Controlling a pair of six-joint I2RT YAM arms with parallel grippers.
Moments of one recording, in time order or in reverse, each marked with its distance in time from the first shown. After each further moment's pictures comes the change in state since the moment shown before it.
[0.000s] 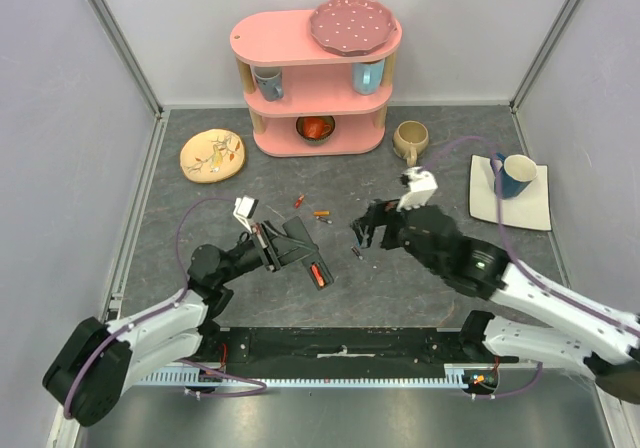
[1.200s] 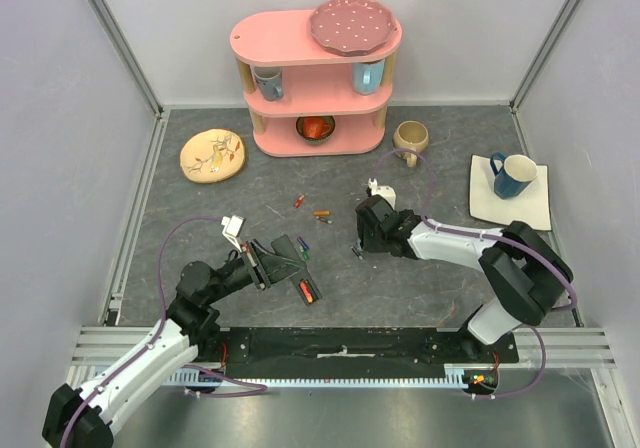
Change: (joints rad) left arm 0.000 -0.532 -0.095 -0.574 -0.060 0.095; right arm -0.227 0.735 -0.056 0.095 -0.102 0.044
